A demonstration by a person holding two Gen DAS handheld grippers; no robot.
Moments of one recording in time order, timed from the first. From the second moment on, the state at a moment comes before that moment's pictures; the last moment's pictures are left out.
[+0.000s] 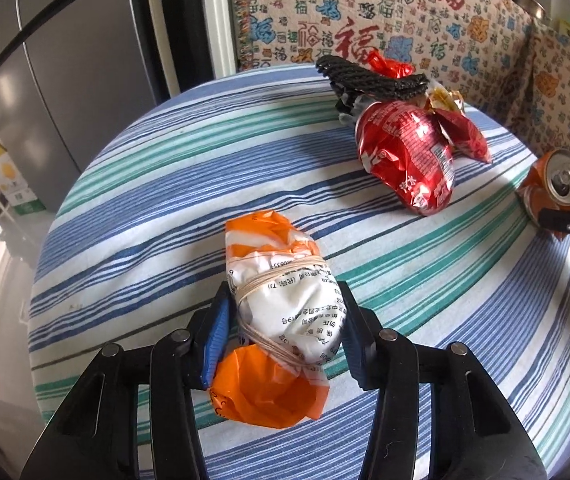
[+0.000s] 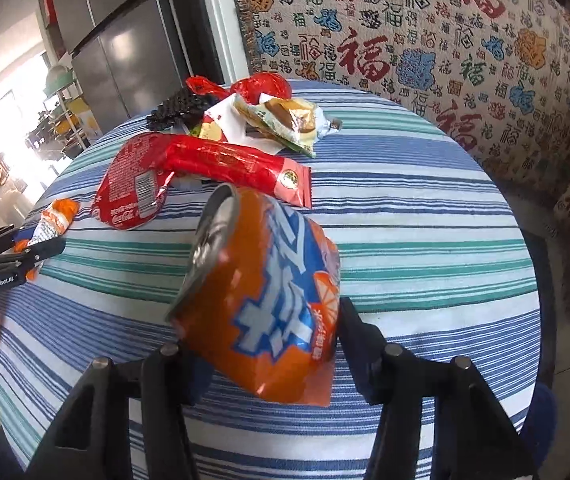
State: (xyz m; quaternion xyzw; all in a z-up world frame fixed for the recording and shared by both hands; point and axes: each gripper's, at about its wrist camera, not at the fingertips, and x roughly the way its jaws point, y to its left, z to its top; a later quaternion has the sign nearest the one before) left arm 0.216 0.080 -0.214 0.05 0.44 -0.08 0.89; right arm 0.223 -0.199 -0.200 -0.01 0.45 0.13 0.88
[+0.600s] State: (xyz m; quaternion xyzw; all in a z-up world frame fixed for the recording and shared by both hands) left arm 0.189 0.051 -0.179 0.03 0.39 -0.15 0.91; right arm 0.183 -0.223 -0.169 0.00 0.41 0.13 0.90
